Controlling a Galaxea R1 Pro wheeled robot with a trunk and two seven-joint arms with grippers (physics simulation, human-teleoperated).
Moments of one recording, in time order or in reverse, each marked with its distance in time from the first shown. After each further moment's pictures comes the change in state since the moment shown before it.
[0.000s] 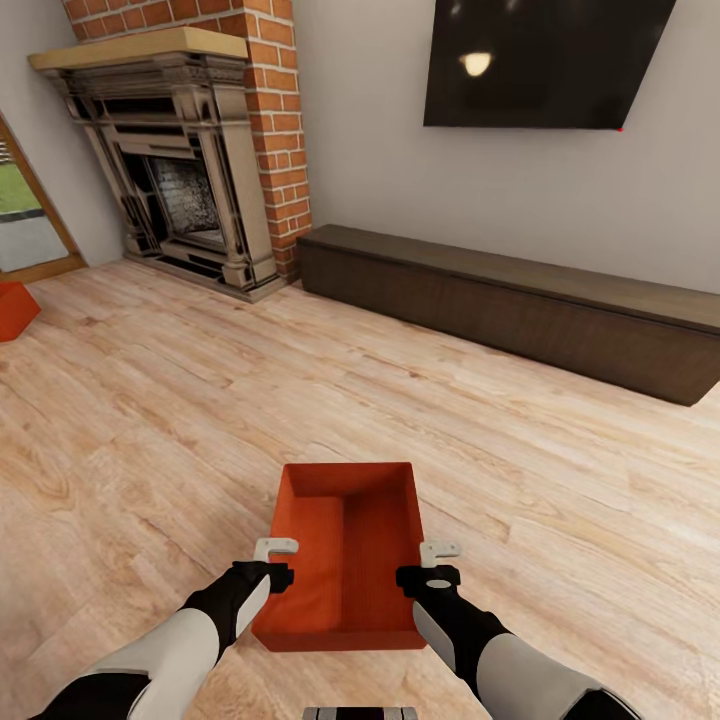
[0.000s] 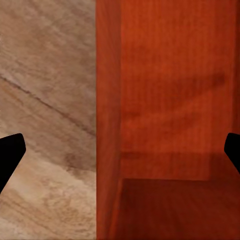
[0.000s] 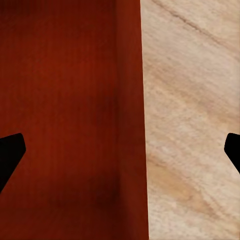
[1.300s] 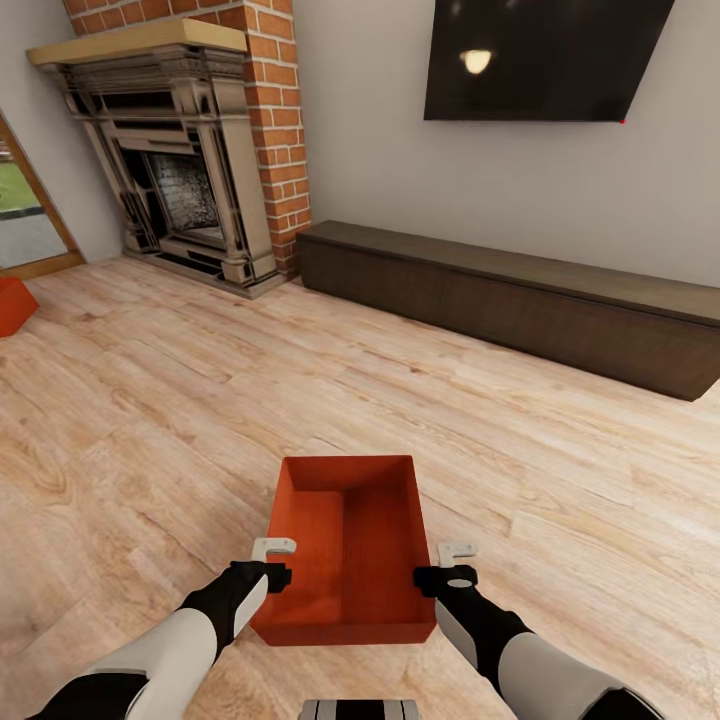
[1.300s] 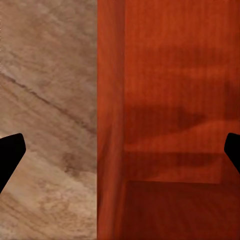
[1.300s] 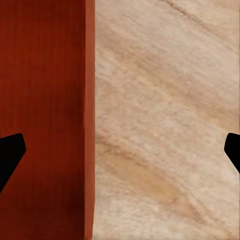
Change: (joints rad) left arm 0.000 0.007 0.001 0.000 -0.001 -0.001 0.000; right arm 0.000 -0.067 0.000 0.000 0.000 0.002 0.062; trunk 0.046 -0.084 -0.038
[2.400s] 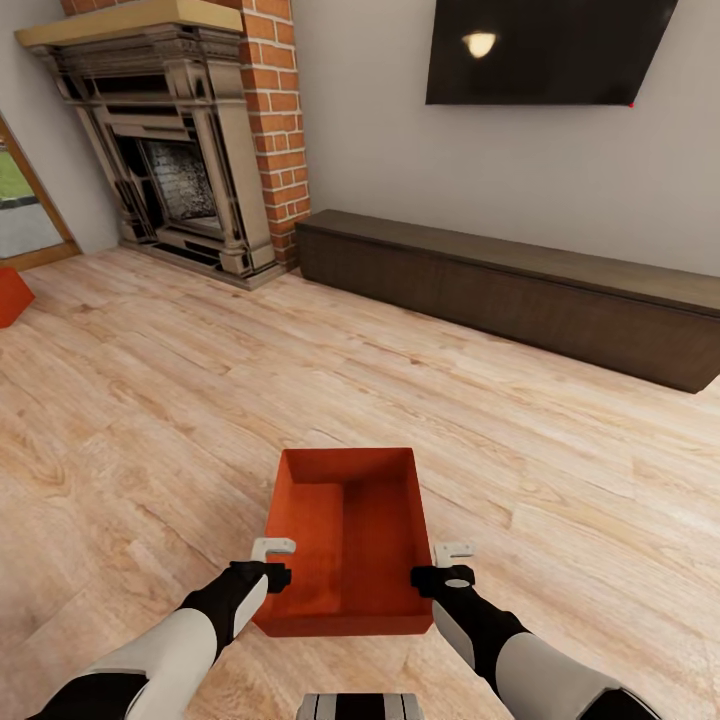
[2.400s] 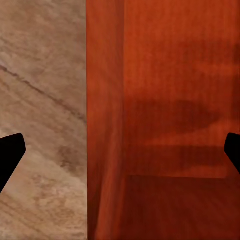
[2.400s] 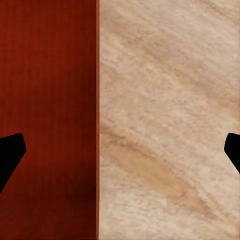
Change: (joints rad) left arm 0.000 0.000 0.000 0.000 0.000 0.000 0.000; right arm 0.000 0.007 0.000 0.000 -0.001 0.000 0.000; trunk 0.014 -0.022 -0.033
